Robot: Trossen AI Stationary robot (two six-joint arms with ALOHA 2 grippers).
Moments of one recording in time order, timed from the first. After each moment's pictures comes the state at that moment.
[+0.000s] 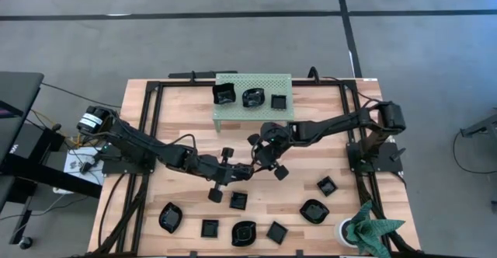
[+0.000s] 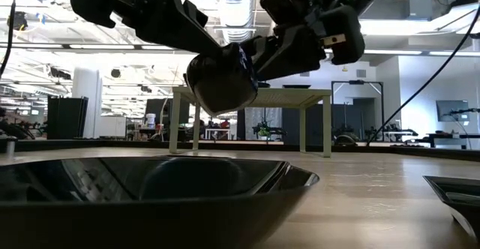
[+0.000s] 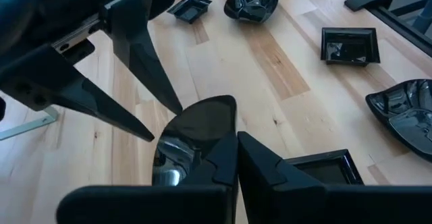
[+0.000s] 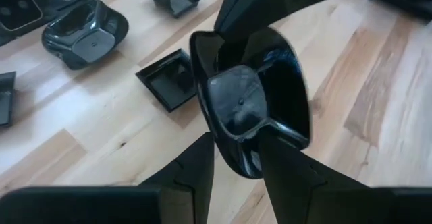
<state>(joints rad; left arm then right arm) -0.34 1.51 0.77 0.19 -0.17 0.20 0.00 1.71 1.01 -0.02 -0.45 -0.52</state>
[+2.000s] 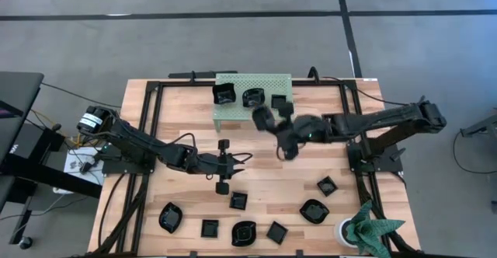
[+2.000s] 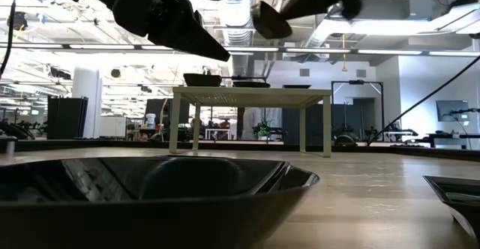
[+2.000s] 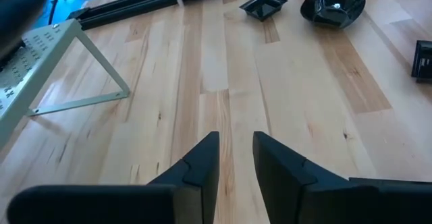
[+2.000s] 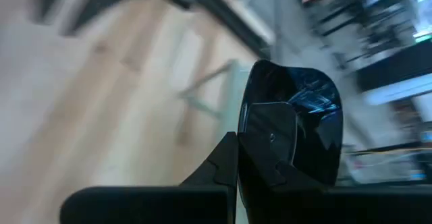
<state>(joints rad) -0.34 1.51 0.77 0.21 -0.39 0.12 0.09 1.28 1.02 -0.27 0.39 -0.67</state>
